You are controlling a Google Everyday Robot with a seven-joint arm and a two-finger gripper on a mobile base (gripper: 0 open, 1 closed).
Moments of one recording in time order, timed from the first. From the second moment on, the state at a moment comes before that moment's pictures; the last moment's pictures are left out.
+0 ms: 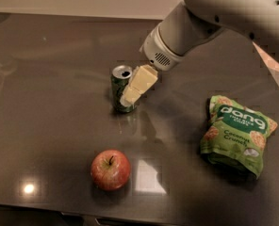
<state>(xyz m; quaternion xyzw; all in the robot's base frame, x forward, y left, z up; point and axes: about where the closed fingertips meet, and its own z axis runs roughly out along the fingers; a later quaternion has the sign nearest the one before) 0.550 0.008 0.911 -0.60 0.73 0.15 0.29</state>
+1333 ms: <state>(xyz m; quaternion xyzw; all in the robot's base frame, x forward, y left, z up) 0.551 0.026 0.914 -0.58 0.73 0.21 0.31</state>
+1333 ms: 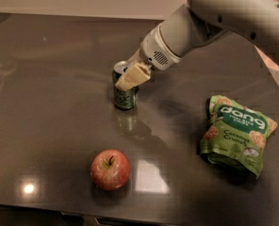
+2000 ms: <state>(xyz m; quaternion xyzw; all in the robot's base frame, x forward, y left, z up) 0.552 0.002 0.948 -0.61 0.74 0.14 0.26</state>
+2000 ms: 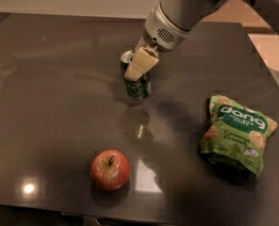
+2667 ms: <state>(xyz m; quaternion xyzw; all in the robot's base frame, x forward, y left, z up) 0.555 -0.029 0.929 -0.68 0.72 0.00 0.12</state>
